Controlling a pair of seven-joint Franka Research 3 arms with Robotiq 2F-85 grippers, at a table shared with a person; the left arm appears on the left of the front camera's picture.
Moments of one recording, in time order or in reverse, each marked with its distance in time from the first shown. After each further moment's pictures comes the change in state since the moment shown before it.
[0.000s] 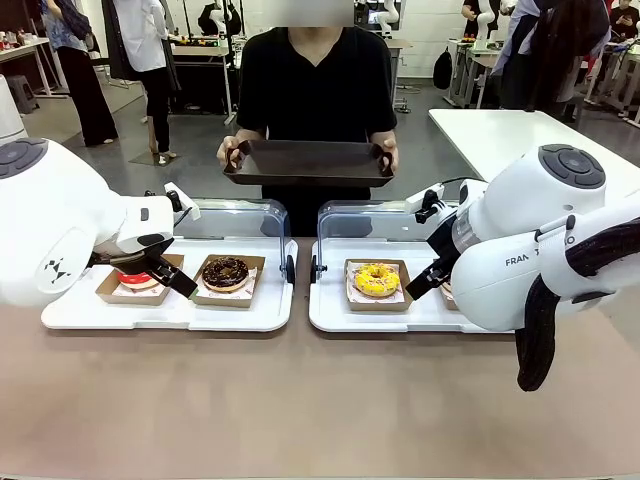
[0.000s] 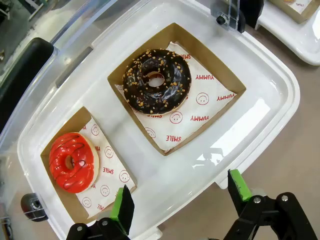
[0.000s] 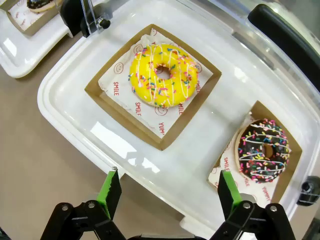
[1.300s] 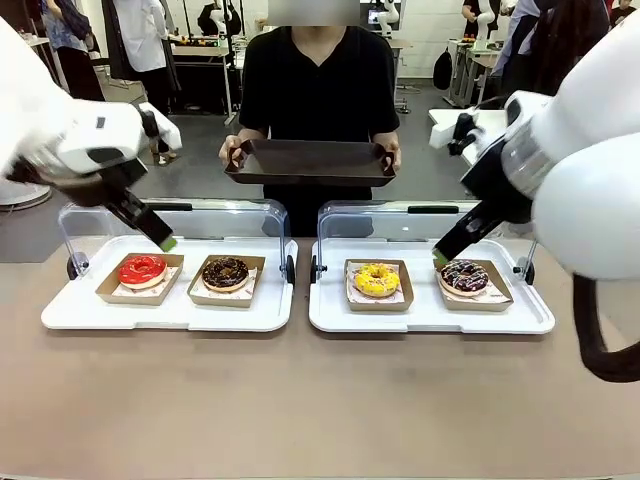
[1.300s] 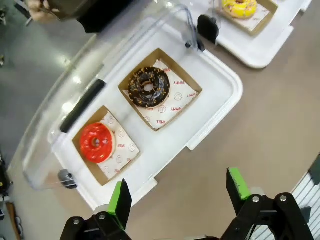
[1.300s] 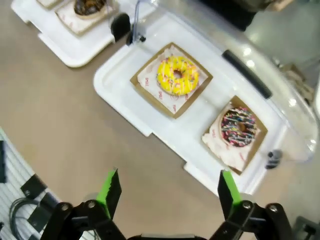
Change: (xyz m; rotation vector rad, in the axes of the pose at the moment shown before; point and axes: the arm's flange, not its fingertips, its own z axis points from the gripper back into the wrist) left arm 0.040 -0.015 0.160 -0.030 0.008 -0.081; right arm 0.013 0.022 0.174 -0.009 -0.007 0.058
